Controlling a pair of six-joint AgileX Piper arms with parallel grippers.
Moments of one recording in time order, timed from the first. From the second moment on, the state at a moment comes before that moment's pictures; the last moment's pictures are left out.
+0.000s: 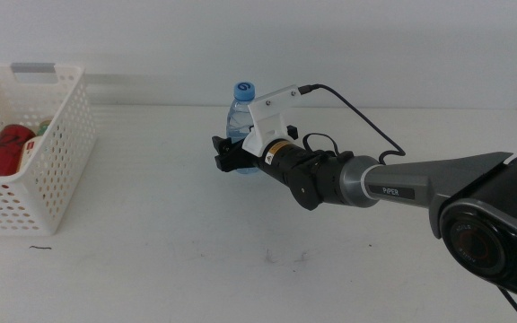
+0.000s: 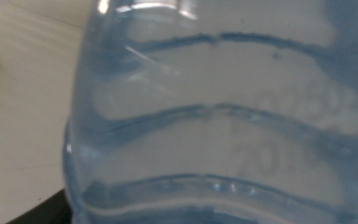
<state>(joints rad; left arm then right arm) -0.42 1.31 -1.73 -0.42 1.07 0.42 0.60 2.43 -1.66 0.03 -0.35 -0.02</state>
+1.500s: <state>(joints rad) -0.42 1.31 -1.73 -0.42 1.02 0.42 0.64 1.10 -1.17 0.10 0.59 -0.03</state>
